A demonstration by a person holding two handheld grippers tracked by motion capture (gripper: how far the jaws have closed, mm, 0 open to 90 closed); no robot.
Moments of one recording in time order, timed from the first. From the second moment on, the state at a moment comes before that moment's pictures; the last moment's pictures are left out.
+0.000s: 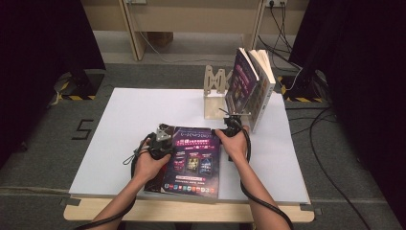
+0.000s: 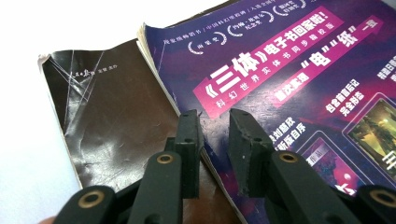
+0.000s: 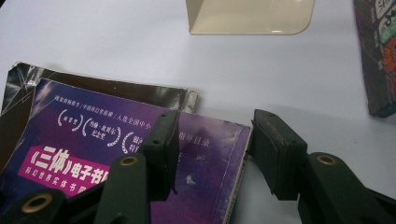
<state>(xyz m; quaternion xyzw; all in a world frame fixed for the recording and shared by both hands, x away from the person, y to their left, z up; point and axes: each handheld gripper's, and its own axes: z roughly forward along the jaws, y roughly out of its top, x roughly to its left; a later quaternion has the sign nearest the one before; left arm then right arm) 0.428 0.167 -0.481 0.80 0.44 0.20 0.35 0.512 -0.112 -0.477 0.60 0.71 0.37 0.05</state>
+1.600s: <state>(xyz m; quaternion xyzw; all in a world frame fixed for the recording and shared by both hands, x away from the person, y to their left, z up) 0.427 0.168 -0.482 0.80 0.44 0.19 0.36 0.502 -0.122 -0.469 0.62 0.68 0.39 -0.01</state>
